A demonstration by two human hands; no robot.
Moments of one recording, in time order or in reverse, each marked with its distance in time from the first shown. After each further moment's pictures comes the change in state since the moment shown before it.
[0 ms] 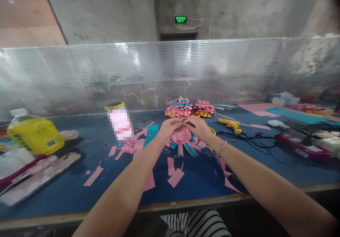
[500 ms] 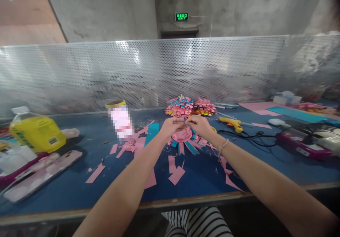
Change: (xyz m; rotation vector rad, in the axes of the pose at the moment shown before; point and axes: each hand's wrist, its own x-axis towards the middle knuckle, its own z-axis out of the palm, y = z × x) left_hand 0.000 0.003 0.002 0.153 0.020 -0.053; right_hand 0.001 0.000 -0.001 0.052 0.002 0.122
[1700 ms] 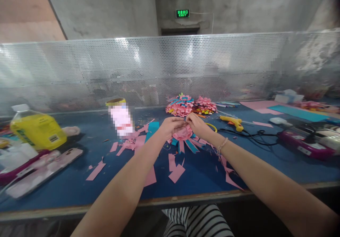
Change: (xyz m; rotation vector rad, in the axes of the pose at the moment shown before) left_hand -0.001 0.000 -0.002 -0.138 -0.055 -0.101; right_hand -0.005 0.004 0.010 -0.044 -0.045 -0.072
